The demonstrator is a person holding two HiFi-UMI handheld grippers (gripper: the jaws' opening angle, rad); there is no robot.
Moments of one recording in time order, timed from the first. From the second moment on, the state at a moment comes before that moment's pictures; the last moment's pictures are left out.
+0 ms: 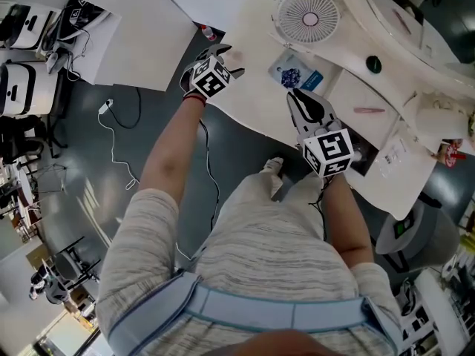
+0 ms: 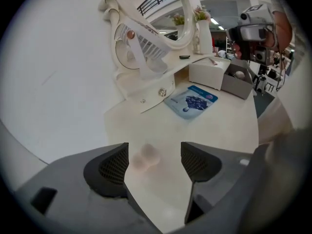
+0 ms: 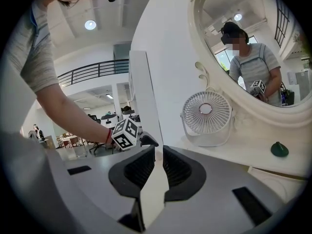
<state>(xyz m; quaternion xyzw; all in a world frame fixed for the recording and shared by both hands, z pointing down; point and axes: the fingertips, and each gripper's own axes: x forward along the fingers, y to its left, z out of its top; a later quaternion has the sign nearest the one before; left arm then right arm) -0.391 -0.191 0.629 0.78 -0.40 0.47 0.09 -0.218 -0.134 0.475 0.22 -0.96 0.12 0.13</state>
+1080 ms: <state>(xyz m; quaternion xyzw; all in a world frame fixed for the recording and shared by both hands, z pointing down) -0.406 -0.211 0.664 0.75 -0.39 0.53 0.11 -0.215 -0.152 0.492 0.24 -0.95 0.13 0.14</state>
